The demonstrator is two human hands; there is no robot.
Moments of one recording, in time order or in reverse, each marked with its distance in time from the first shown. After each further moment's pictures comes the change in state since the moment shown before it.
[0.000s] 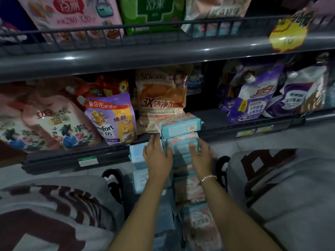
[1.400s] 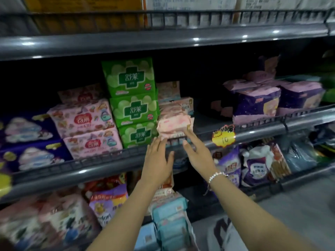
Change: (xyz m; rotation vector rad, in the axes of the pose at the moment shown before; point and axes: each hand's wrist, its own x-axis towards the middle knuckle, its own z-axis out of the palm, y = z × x) left_hand 0.063 0.230 -0.157 0.130 0.091 0.613; right_hand 0.018 -0.273 -0.132 0.018 -0.117 -0.730
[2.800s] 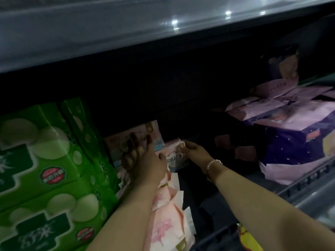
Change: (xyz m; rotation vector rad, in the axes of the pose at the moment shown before) left_hand 0.310 -0.015 0.084 0.432 0.058 -0.308; right_hand 0.334 0.159 -0.020 0.406 -0.017 0.335
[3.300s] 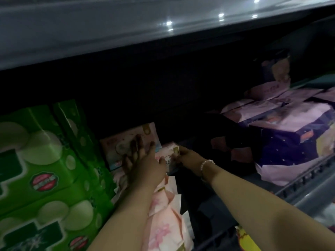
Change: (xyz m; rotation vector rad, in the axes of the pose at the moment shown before) left_hand 0.002 0.000 0.001 0.083 -0.045 0.132; right_hand 0.008 0.003 0.009 -0.166 -0.089 0.031
